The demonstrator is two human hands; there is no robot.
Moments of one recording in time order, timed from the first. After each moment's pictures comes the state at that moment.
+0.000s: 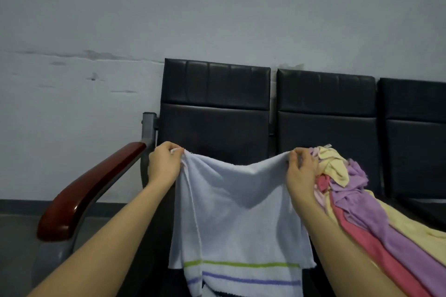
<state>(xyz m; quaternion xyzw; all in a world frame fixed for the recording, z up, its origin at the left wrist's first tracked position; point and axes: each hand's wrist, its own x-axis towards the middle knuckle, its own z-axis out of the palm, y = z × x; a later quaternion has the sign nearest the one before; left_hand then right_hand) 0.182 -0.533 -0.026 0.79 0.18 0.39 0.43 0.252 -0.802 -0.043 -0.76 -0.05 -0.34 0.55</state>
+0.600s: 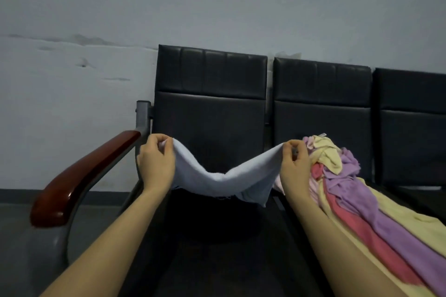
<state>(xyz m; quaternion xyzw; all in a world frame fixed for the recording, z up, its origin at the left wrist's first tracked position) 0.171 -0.540 -0.051 0.73 0.16 0.49 0.46 0.241 -0.796 -0.049 -0.72 -0.11 -0.35 0.59</state>
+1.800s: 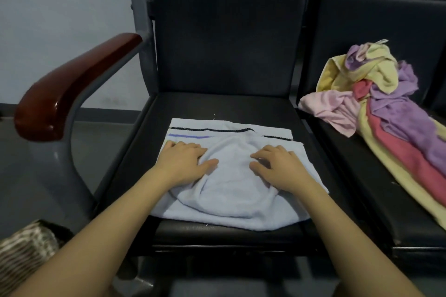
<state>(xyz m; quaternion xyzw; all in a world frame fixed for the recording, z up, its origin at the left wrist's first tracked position) 0.147 -0.531 -0.200 1.00 0.01 -0.01 0.02 0.216 -0.770 -0.210 -0.95 -0.28 0.00 0.13</state>
